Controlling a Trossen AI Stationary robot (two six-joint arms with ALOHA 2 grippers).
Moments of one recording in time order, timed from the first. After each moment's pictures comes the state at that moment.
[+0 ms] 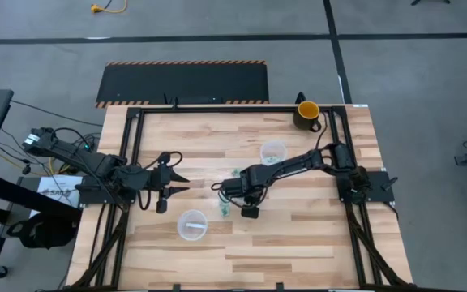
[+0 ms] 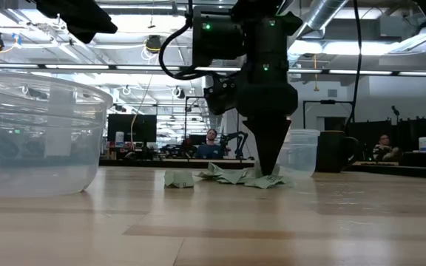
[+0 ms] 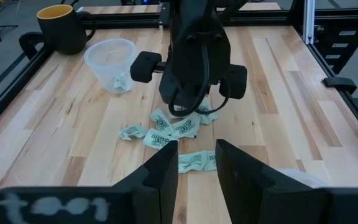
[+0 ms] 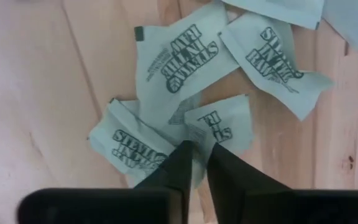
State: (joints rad) left arm -0.37 0.81 0.65 -0.32 -0.37 -0.18; right arm 0.13 2.14 1.58 -1.00 0.02 0.28
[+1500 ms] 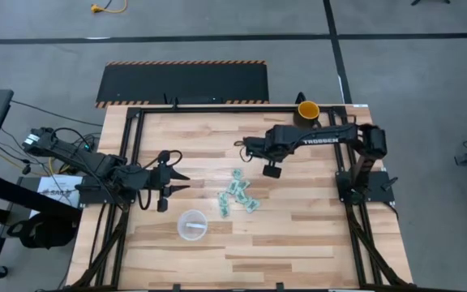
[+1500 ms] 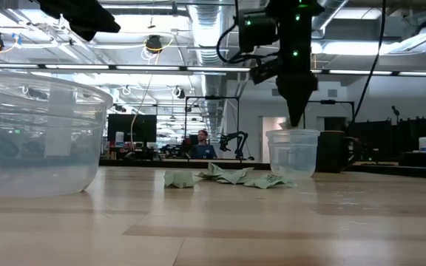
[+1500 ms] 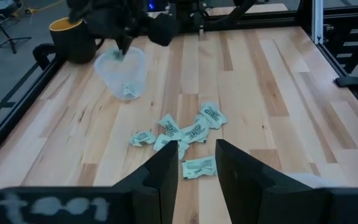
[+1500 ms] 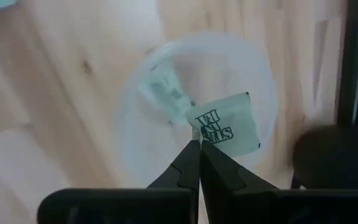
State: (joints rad) left arm -0.37 0.81 0.65 -0.30 -0.41 -0.13; right arm -0.14 1.80 1.42 -1.19 0.31 0.08
